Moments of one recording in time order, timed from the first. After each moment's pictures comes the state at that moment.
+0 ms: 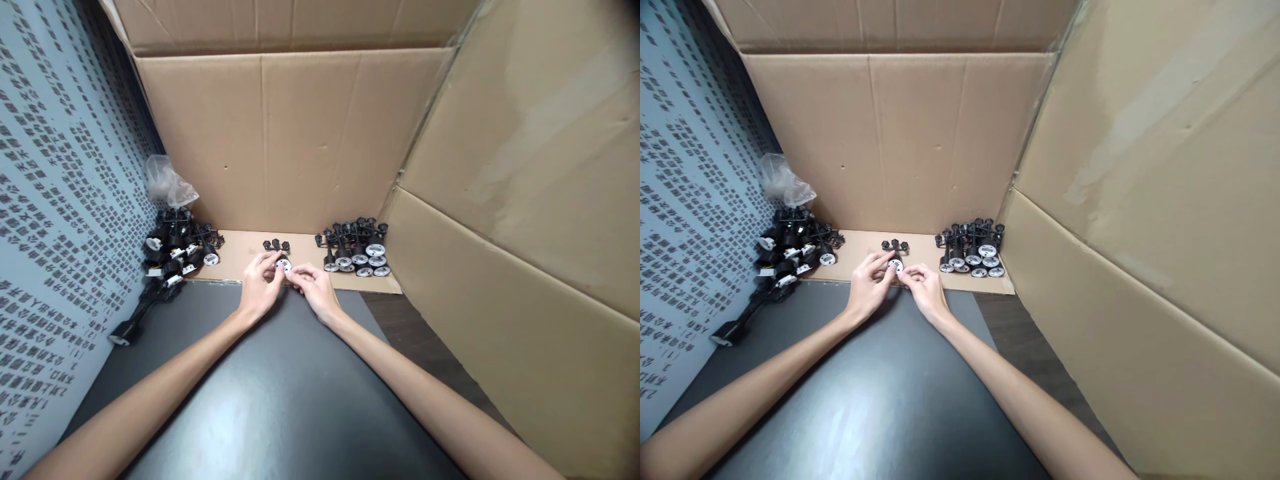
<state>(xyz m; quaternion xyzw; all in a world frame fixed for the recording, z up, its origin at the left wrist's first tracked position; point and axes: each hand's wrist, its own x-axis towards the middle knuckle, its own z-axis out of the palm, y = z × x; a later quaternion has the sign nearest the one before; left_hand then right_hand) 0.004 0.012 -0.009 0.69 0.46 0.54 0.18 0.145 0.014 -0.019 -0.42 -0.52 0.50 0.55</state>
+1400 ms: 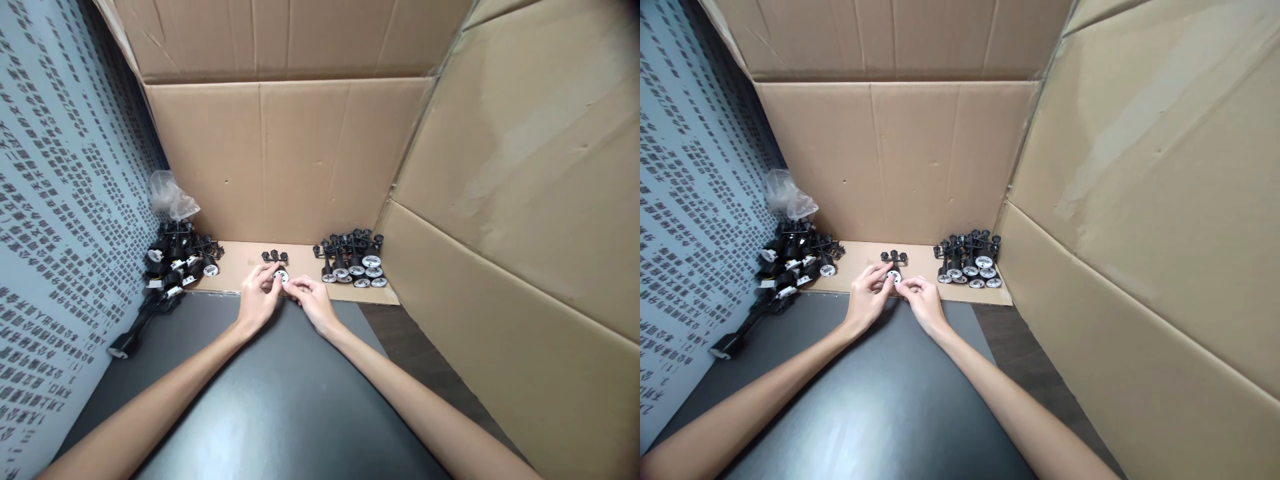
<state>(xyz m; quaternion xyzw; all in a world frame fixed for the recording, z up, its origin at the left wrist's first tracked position) 0.001 0.014 -0.013 0.68 0.47 0.54 0.19 0.142 0.017 -0.022 -0.42 -0.52 0.51 0.54</state>
